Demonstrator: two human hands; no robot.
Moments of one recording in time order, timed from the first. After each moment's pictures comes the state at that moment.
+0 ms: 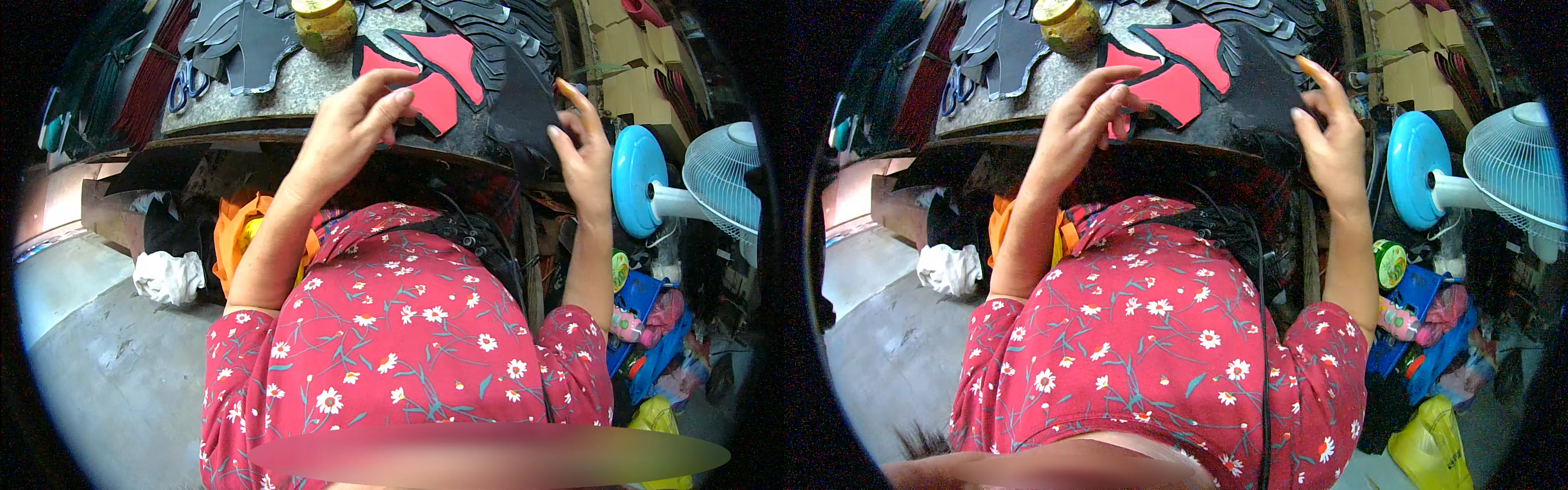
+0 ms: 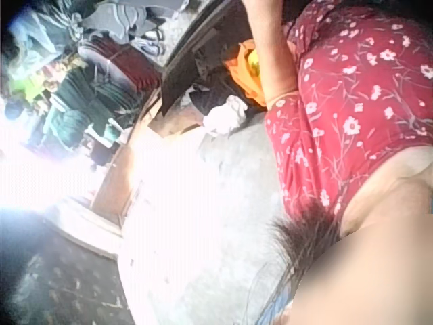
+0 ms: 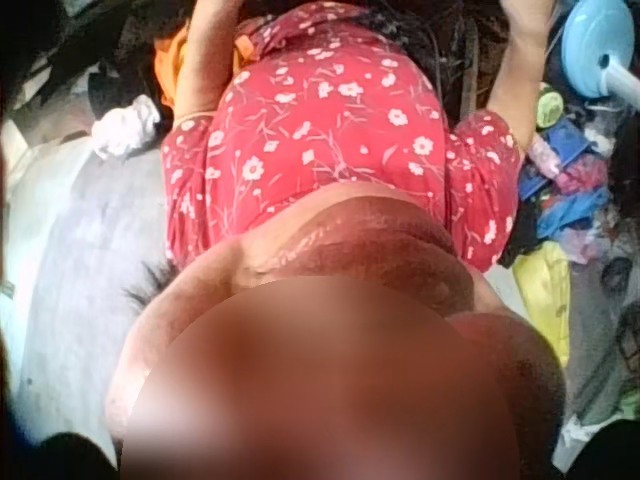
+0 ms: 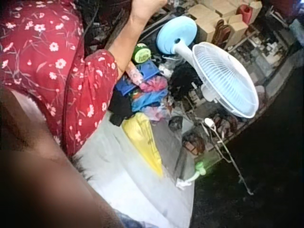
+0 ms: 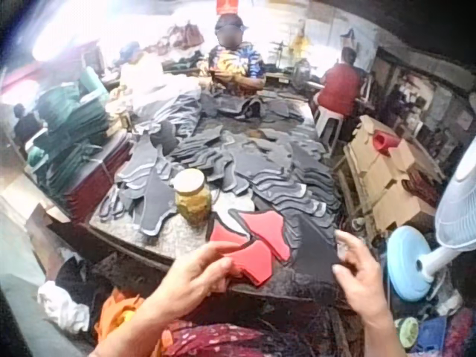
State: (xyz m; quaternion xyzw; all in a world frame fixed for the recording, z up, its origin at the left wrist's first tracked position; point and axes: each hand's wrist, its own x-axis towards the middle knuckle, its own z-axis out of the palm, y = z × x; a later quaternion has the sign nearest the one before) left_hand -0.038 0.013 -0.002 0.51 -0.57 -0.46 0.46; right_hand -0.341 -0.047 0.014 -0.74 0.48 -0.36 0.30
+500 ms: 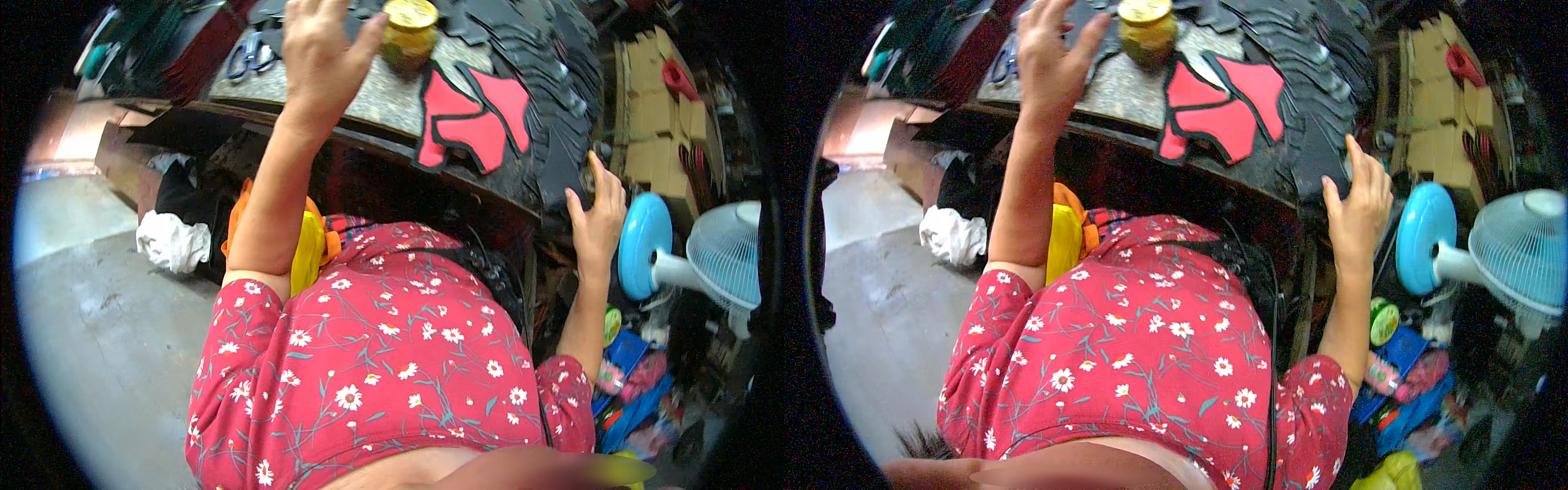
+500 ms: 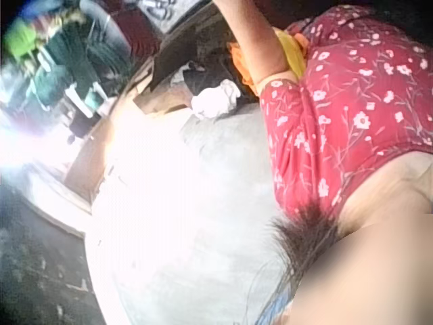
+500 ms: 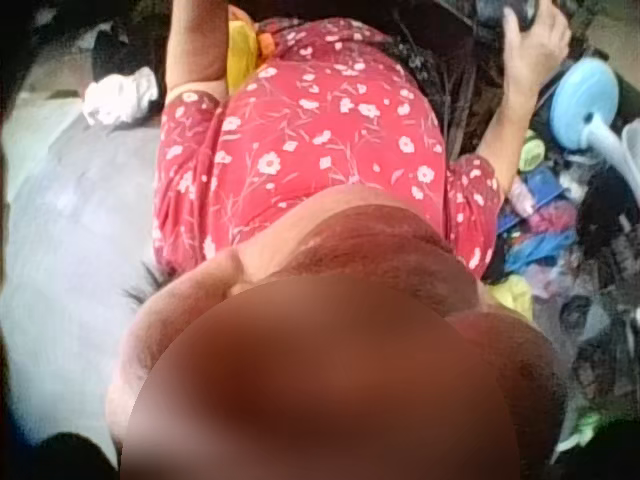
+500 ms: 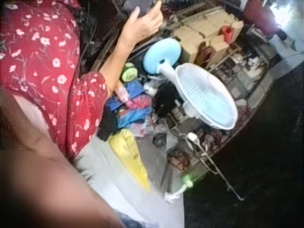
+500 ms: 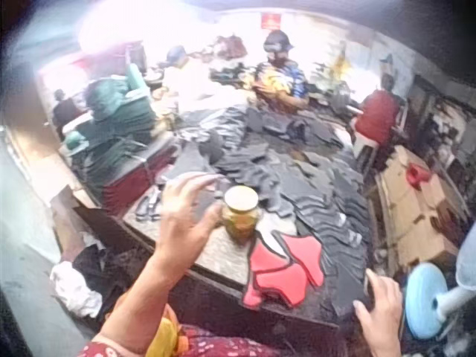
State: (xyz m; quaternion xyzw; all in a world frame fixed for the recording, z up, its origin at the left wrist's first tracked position) left_hand 0.046 -0.024 0.025 0.59 -0.62 0.18 0.48; right_hand -0.340 -0.042 0.007 -0.84 0.49 -0.20 -0.07
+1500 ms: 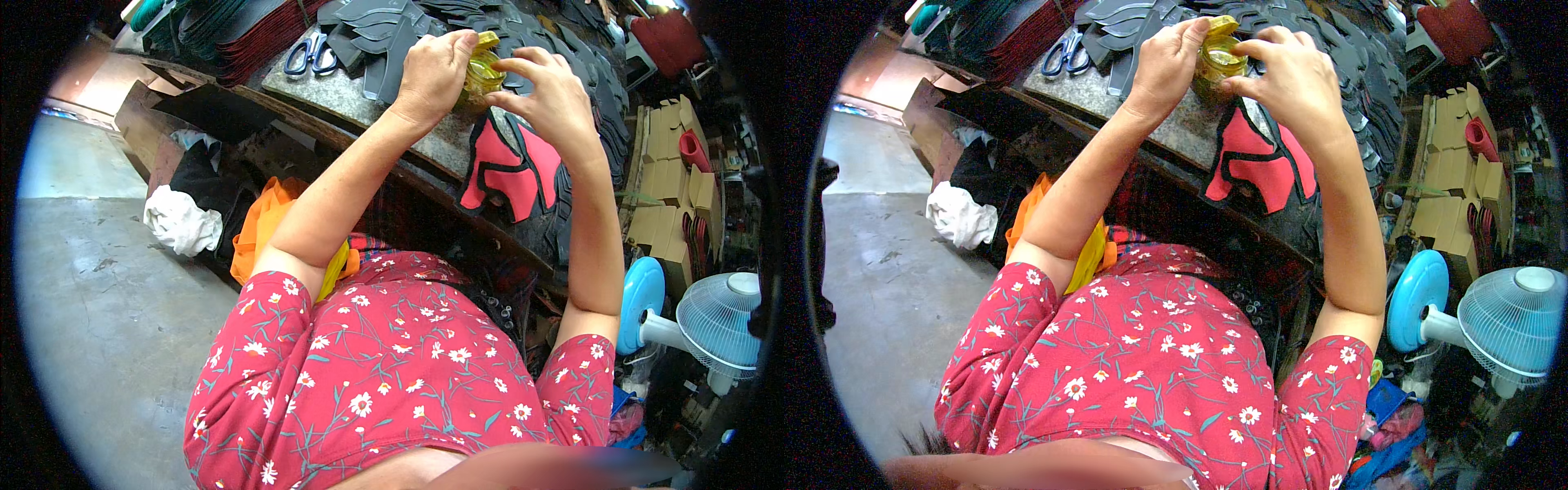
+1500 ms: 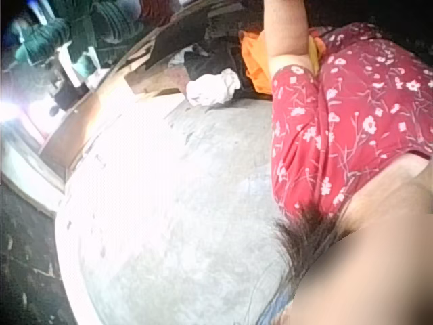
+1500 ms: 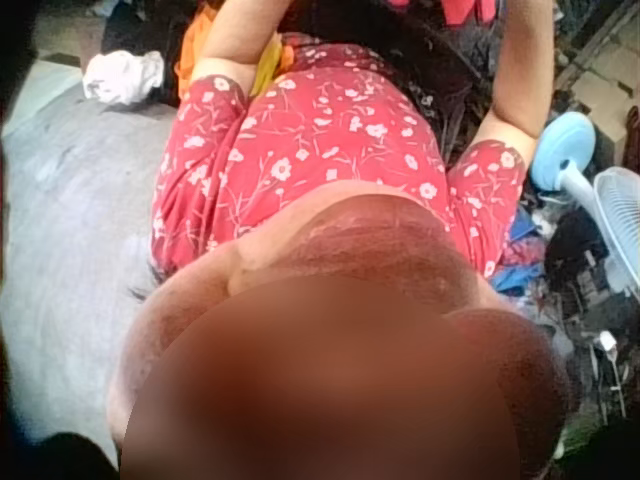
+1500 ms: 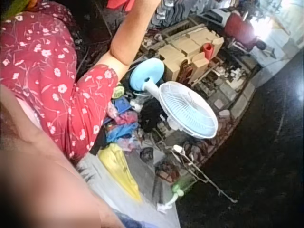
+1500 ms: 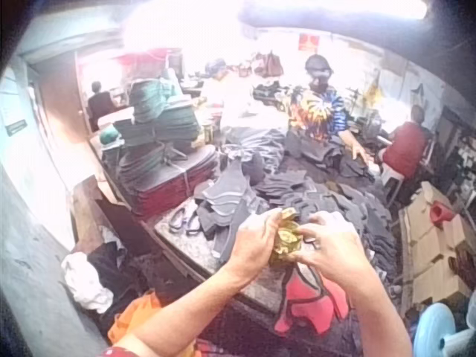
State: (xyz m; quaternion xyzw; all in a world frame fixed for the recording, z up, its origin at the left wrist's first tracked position) left_hand 0.032 -0.092 -0.017 0.60 -0.51 0.02 0.62; right_hand -0.134 -0.150 0.060 -0.95 0.26 -0.19 -0.06
